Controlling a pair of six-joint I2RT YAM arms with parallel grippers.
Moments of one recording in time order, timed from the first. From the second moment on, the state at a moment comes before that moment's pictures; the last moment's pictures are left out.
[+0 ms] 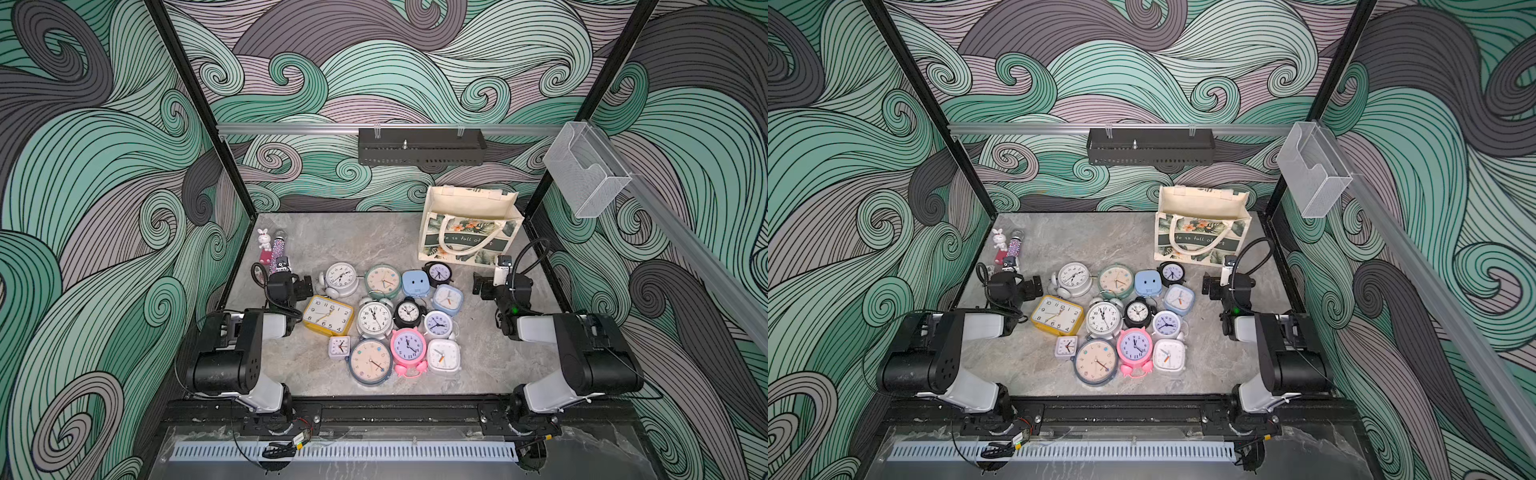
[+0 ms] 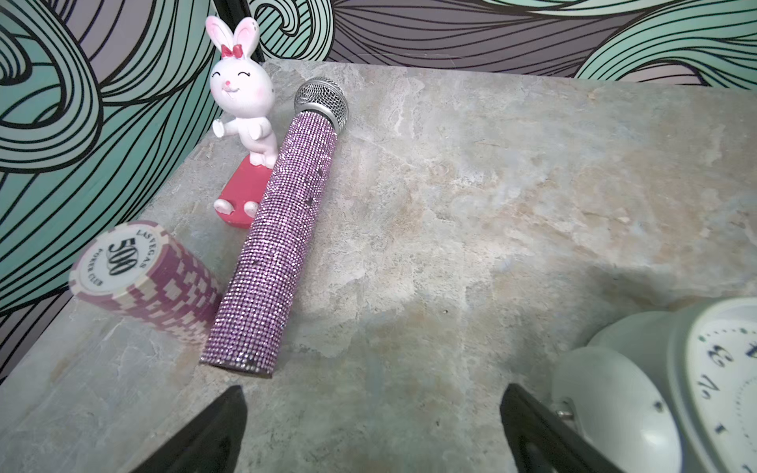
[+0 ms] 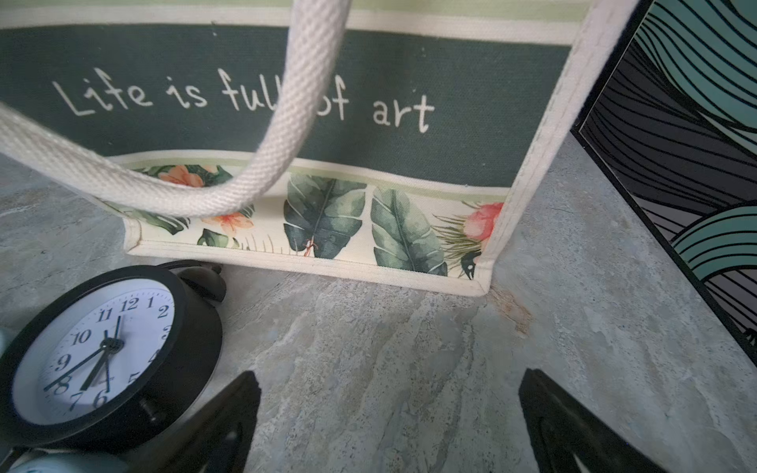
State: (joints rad) left arm 0.04 1.54 0.45 0.59 -0.17 -0.06; right arm 0.02 1.55 0.41 0.73 0.01 -0.03
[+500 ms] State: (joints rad) left arm 0.04 1.54 0.45 0.59 -0.17 -0.06; right arm 0.02 1.55 0.41 0.73 0.00 -0.03
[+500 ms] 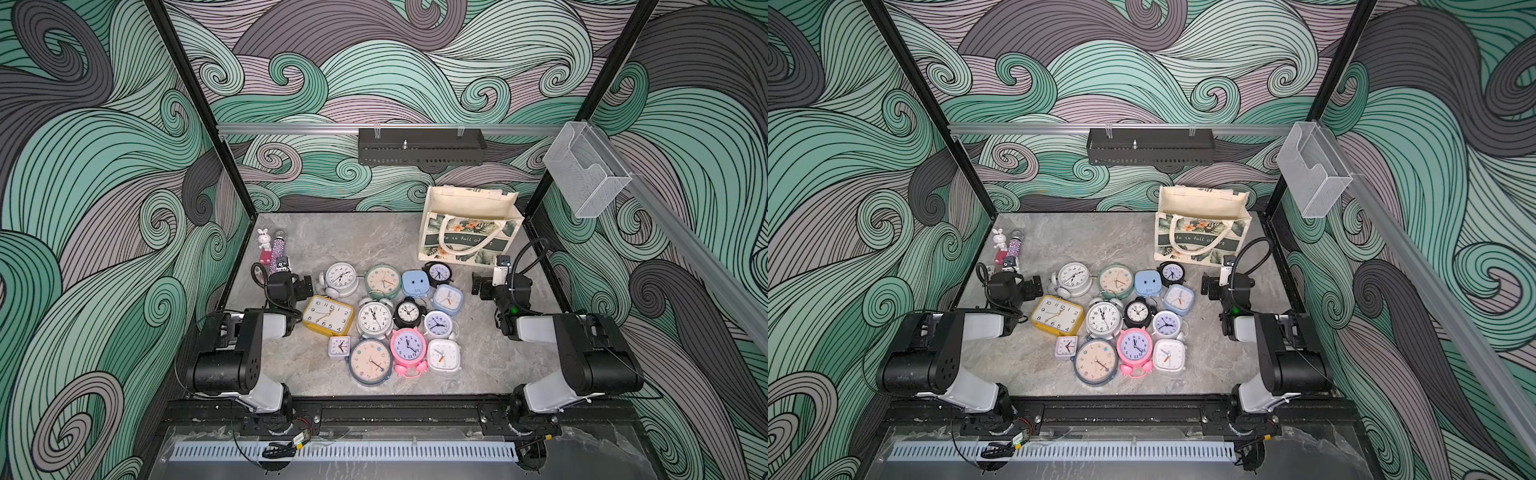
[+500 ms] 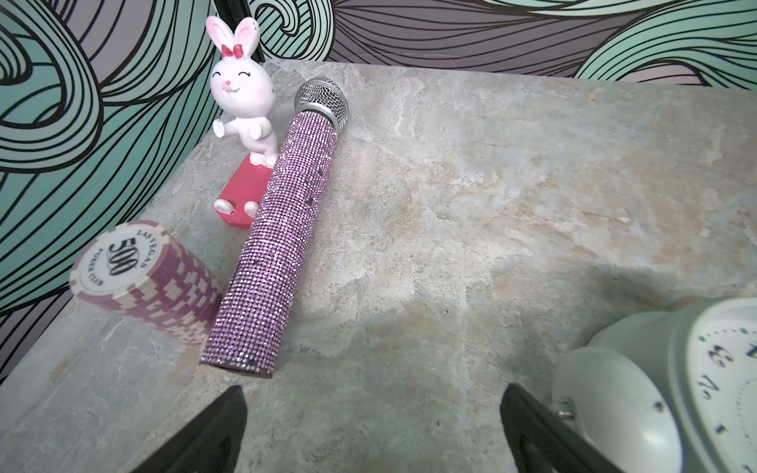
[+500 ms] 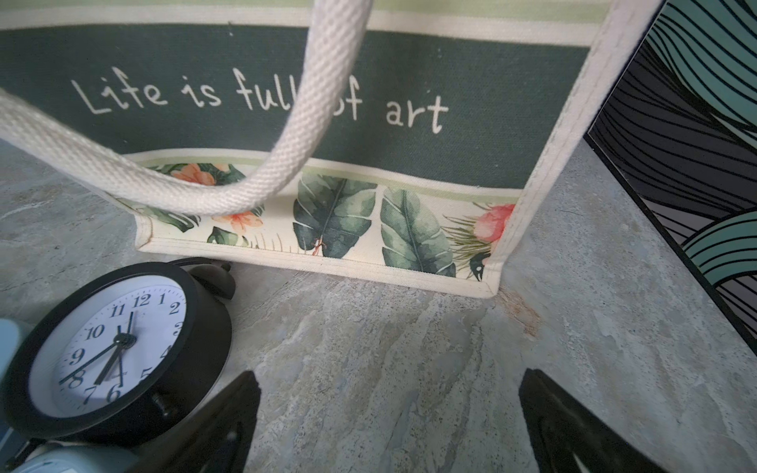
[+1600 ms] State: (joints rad) left arm 0.03 1.43 0.76 0.14 -0.34 -0.18; right arm 0.00 1.38 0.41 0.59 0.10 0.03
